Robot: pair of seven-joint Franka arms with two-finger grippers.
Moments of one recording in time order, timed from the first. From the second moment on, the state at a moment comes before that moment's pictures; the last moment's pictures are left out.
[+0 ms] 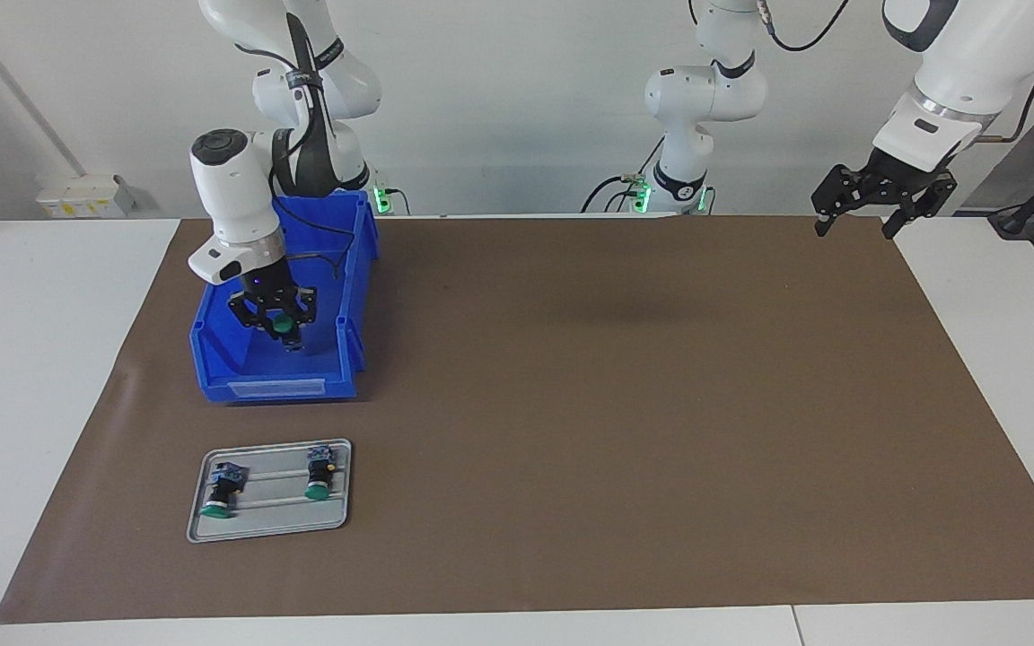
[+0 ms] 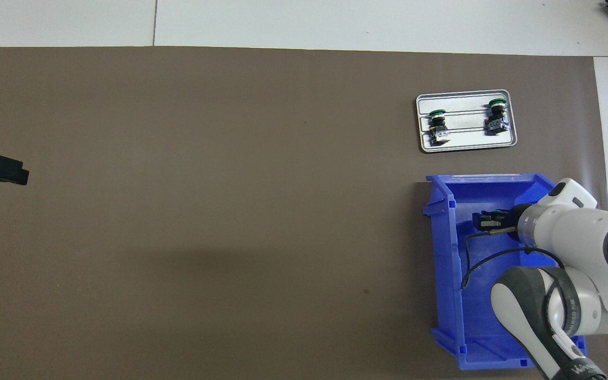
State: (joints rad) left arm -0.09 -0.03 0.08 -1.57 0.00 1.53 0.12; right arm 0.07 -0.14 -0.08 -2.50 -0.06 2.57 -0.05
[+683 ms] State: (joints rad) left arm -0.09 -0.03 0.08 -1.57 0.00 1.53 0.12; right arm 0.06 -0.12 -0.08 -2.50 -0.06 2.58 -0.05
